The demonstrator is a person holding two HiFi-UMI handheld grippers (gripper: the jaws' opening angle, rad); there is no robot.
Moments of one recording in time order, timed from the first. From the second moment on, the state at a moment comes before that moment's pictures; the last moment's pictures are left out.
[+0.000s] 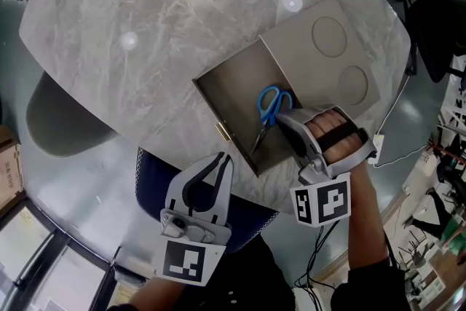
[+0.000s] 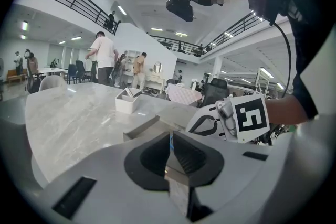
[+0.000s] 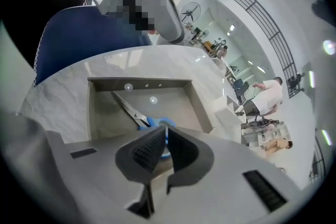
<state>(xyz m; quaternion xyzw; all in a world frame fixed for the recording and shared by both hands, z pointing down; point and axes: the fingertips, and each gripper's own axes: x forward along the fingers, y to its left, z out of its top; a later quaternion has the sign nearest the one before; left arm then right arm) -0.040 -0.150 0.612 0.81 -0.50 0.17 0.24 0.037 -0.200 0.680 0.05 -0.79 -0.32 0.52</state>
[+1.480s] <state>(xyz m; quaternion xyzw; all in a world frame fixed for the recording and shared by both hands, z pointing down) -0.014 -0.126 0.370 0.87 -0.48 0.06 0.07 0.093 -0.128 0.361 0.49 -0.86 0.00 0.13</state>
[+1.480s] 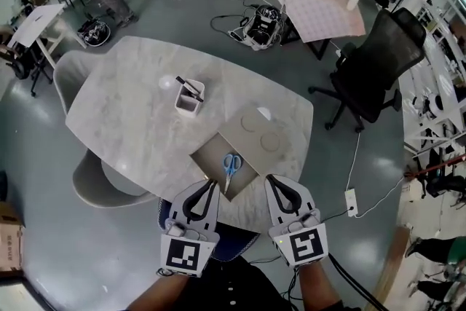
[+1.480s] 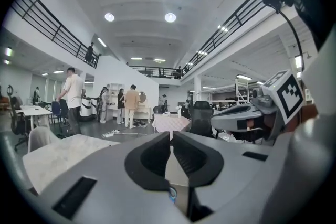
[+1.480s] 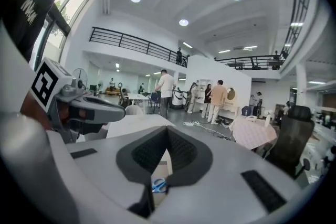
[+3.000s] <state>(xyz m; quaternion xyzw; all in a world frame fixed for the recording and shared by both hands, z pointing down) -0.021 -0.076 0.318 0.87 -0.49 0.03 0.03 0.101 -0.064 0.313 0.59 -0.81 0.02 0.01</state>
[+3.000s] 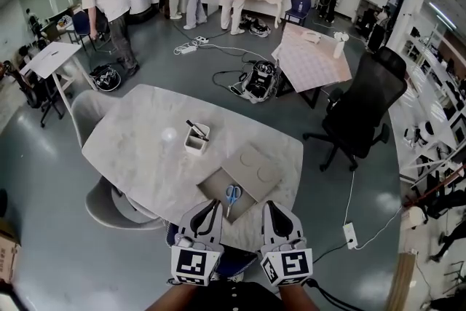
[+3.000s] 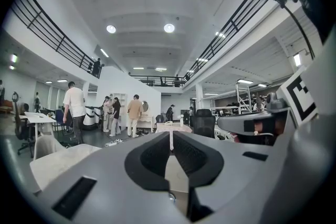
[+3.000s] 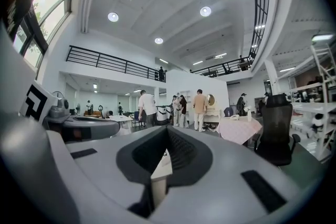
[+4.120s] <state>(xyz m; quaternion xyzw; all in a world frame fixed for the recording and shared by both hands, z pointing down) -0.021 -0.068 0.319 0.87 -0.50 0.03 0.02 0.098 -0.056 0.318 0.59 -0.81 0.02 0.01</state>
